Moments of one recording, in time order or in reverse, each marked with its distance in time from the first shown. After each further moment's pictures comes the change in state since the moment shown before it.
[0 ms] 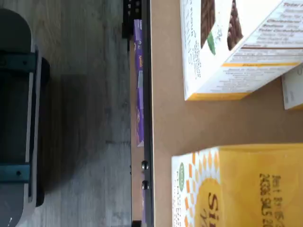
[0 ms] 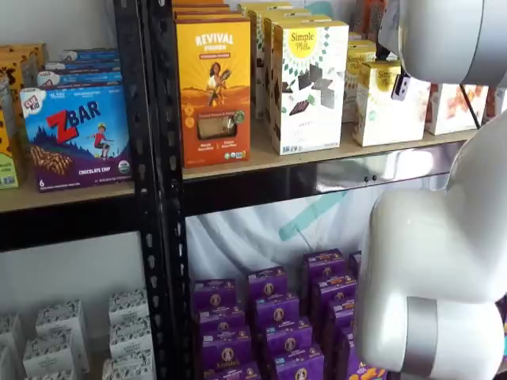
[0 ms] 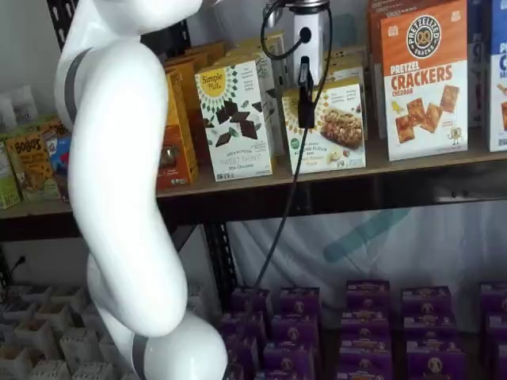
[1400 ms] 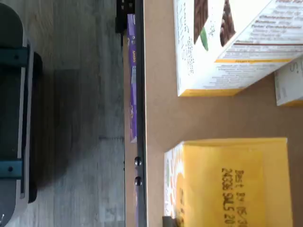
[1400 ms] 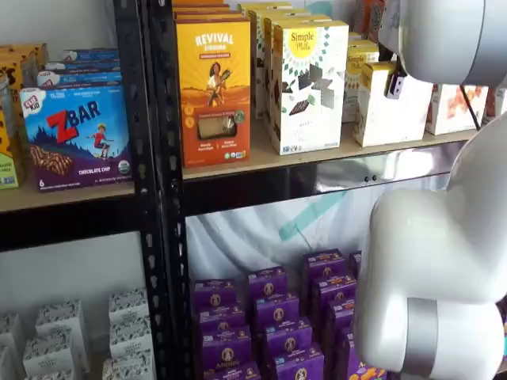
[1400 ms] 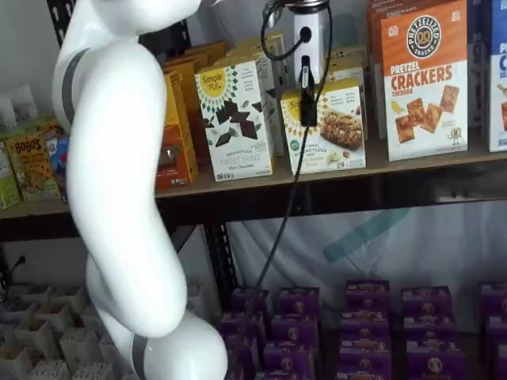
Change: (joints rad) arm 0.003 -0.010 0.013 -0.004 -0.029 0.000
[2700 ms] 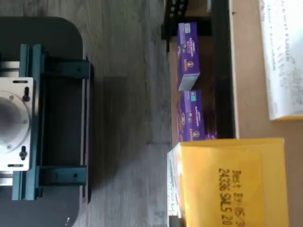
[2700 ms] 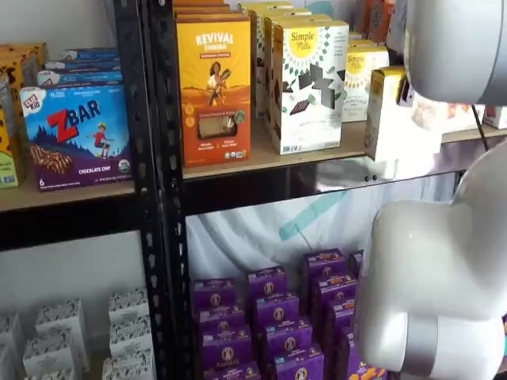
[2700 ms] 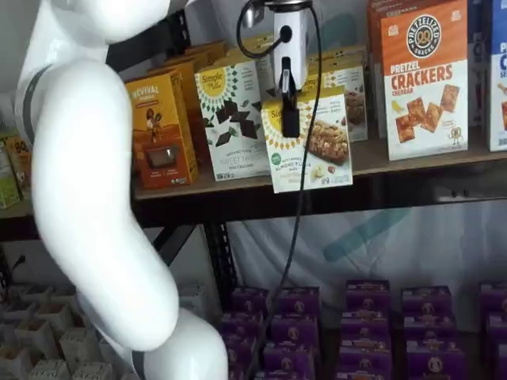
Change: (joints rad) arm -0.008 -0.158 0.101 -0.047 0.150 -0.003
